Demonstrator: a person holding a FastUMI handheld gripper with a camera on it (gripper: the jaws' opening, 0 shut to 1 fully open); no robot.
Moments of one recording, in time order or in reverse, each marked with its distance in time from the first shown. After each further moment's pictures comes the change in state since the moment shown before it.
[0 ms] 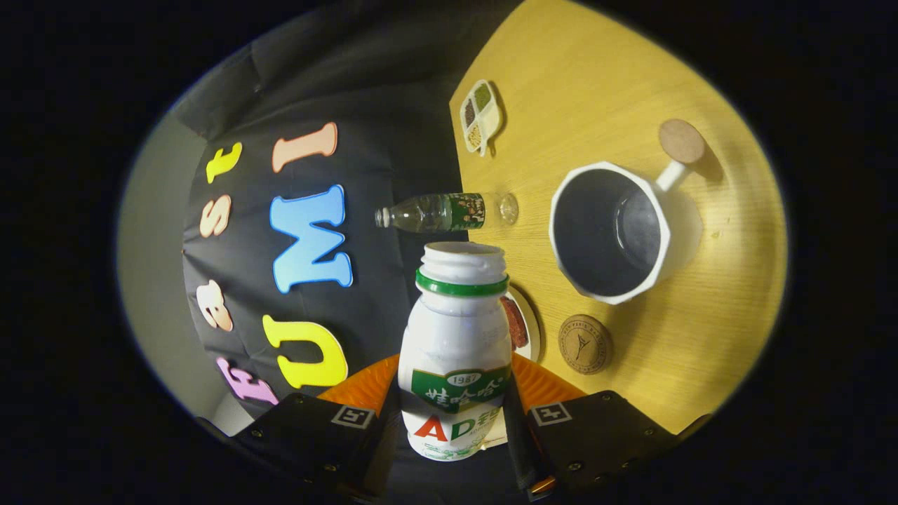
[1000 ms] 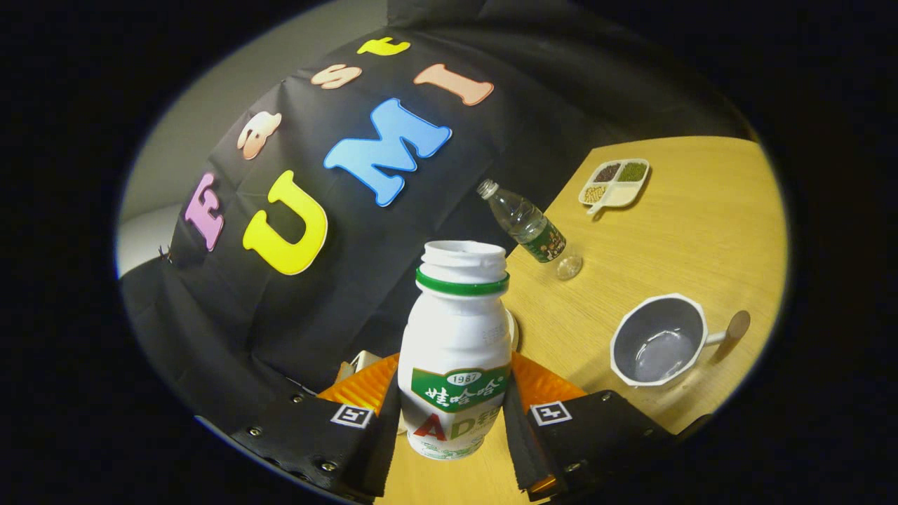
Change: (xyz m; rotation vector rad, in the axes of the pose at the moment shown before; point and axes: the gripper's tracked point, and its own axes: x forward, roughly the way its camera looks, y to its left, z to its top) arm 0.002 0.016 -0.016 -0.787 0.017 0.001
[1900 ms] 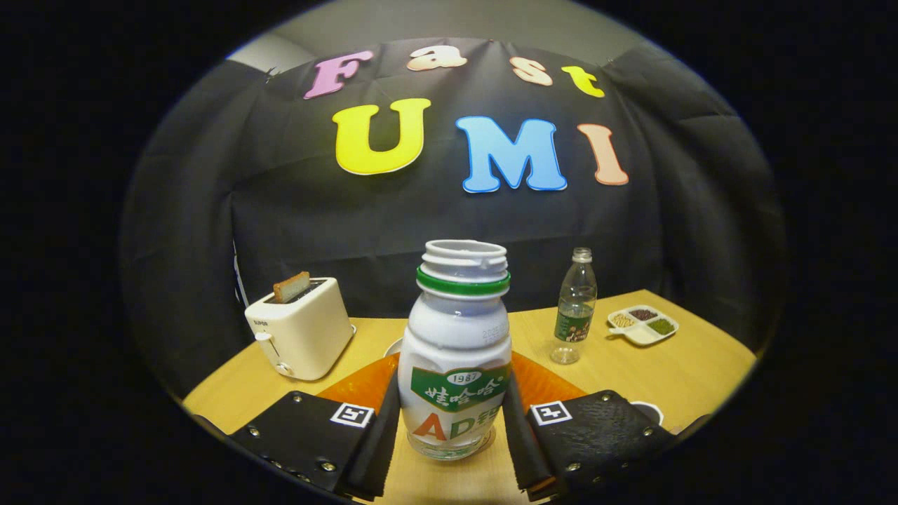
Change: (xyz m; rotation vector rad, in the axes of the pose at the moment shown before) arm 0.027 0.025 -0.028 -0.831 -0.089 -0.061
